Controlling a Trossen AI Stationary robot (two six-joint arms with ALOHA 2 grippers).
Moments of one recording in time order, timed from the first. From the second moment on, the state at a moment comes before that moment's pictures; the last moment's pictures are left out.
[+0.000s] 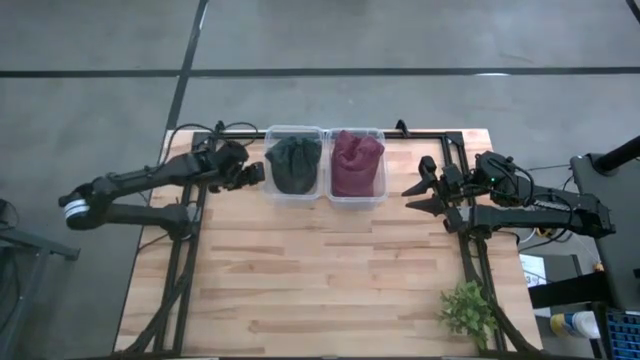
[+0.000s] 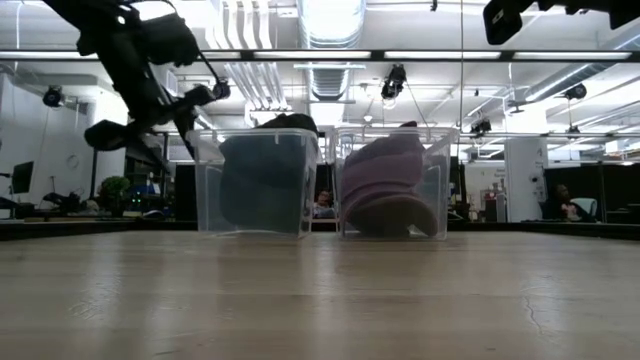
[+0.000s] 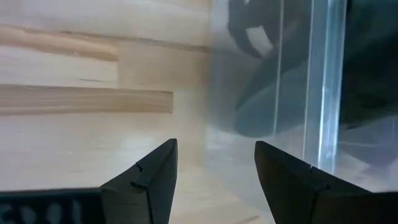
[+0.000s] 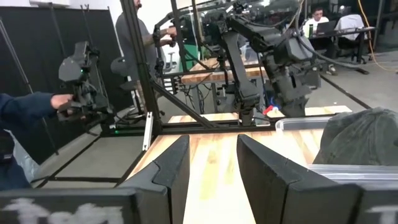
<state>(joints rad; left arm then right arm) 0.51 0.99 0.71 -0.65 -0.07 -1.13 -0.22 0.56 0.57 0.00 -0.45 0.18</state>
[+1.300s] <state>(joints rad) 0.42 0.27 0.61 -0.41 -0.01 -0.43 -0.22 0.14 0.54 -0.35 -0.39 0.07</state>
